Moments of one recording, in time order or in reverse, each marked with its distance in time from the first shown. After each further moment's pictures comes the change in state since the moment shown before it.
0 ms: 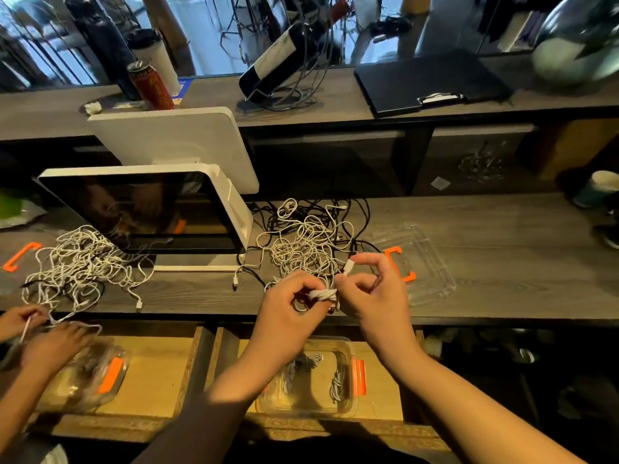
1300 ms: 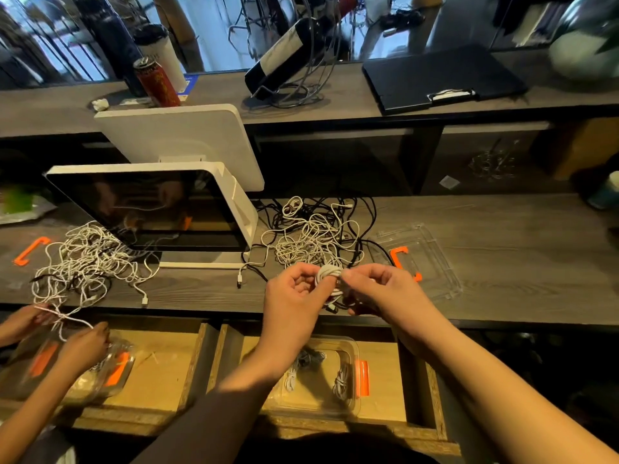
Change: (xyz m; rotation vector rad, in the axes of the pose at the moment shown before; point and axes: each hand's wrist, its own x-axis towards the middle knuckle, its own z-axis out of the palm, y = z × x) left_hand 0.015 0.013 0.015 -0.309 0.185 -0.308; right_hand 0.028 -0.007 -0.032 -0.045 -0.301 0.272
